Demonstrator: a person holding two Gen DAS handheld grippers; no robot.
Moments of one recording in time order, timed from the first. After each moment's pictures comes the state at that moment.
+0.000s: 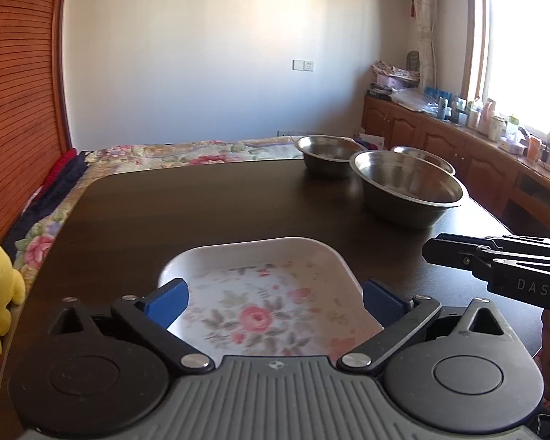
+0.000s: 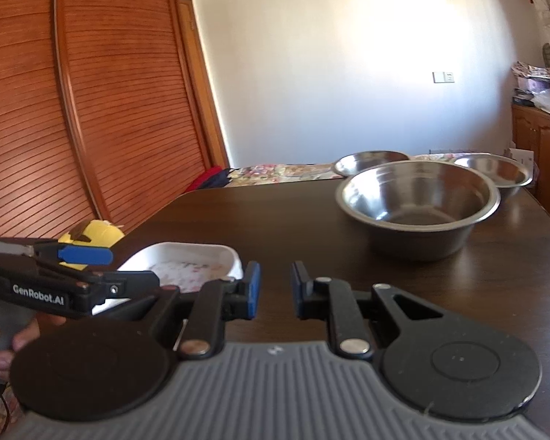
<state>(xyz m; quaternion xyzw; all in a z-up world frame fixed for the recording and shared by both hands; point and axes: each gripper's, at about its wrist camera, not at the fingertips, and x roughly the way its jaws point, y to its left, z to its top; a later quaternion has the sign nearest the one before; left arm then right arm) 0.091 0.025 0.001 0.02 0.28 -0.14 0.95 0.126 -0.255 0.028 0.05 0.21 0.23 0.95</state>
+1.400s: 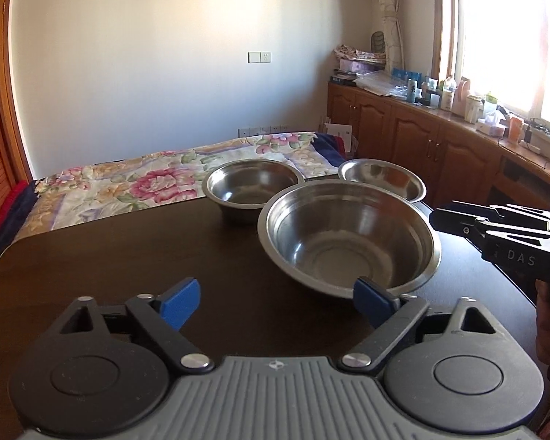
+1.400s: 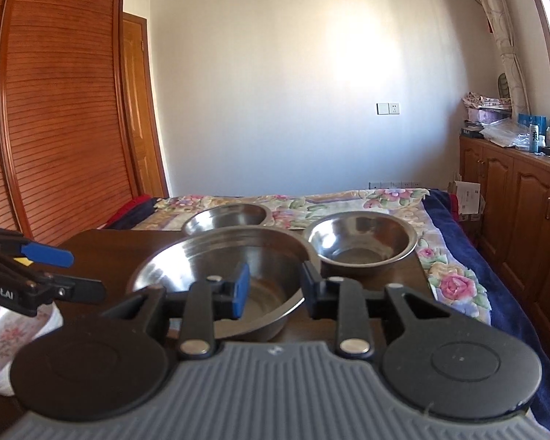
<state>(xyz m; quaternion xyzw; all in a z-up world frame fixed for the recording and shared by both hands) 0.181 -0.094 0.022 0.06 0.29 -0.18 0.94 0.220 -0.379 0.042 0.02 0.17 0.16 0.97</state>
